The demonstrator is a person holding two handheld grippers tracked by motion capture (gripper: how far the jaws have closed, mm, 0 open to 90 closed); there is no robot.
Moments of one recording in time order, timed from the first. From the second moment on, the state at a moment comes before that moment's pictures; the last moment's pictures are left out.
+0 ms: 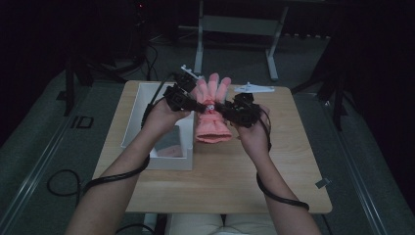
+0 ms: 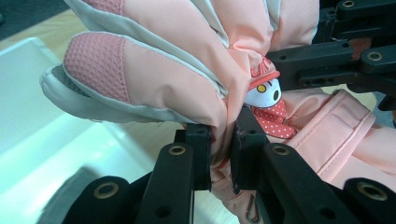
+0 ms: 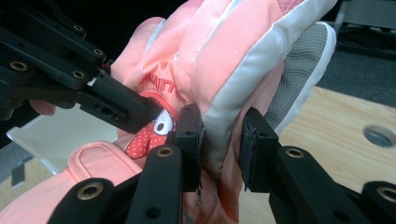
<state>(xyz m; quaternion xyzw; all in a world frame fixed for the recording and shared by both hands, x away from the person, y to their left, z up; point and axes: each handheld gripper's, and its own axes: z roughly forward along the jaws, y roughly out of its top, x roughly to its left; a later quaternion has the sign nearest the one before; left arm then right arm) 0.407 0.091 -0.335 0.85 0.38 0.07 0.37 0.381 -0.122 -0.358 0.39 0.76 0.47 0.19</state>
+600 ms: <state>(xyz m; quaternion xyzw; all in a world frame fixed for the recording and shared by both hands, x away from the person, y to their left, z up) 0.402 0.190 -0.333 0.84 0.43 0.09 0.32 0.395 -0.017 -0.369 0.35 0.78 0.49 0.16</state>
